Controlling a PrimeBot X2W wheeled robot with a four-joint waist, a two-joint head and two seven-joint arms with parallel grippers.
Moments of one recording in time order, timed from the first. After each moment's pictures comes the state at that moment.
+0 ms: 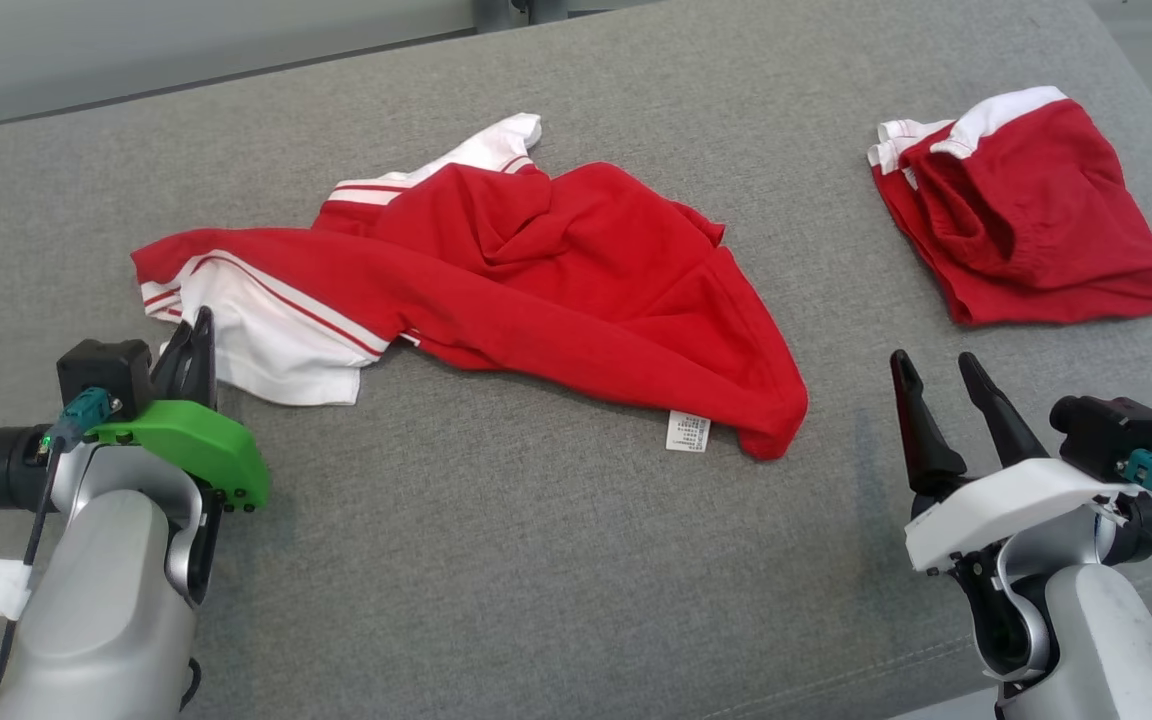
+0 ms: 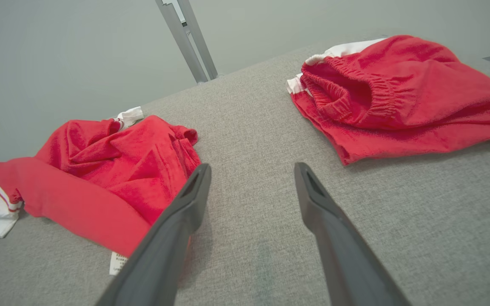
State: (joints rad) left arm -0.58 0.26 -0.25 0.81 -0.33 -0.06 -0.23; right arm -0.19 -0.07 0.00 0.16 0.38 0.13 -0.03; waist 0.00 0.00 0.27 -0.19
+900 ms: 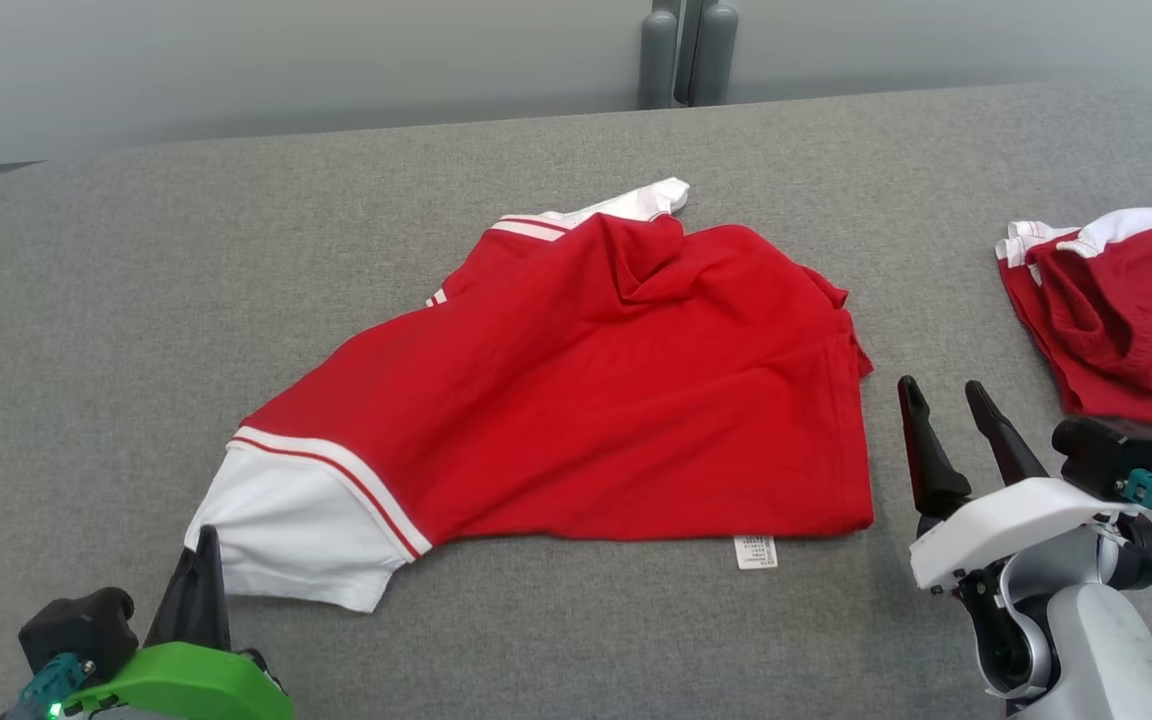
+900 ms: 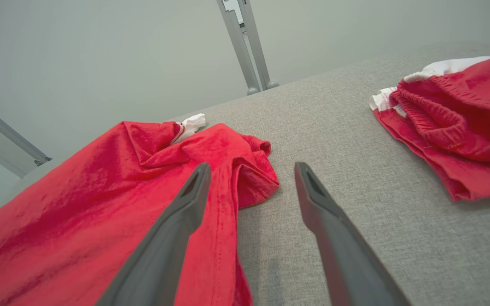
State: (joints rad) left arm 0.09 0.25 -0.14 -0.04 -0.48 0.17 0.00; right arm -0.17 -0.06 -0.03 0.20 0.37 0.13 -0.03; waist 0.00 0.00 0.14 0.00
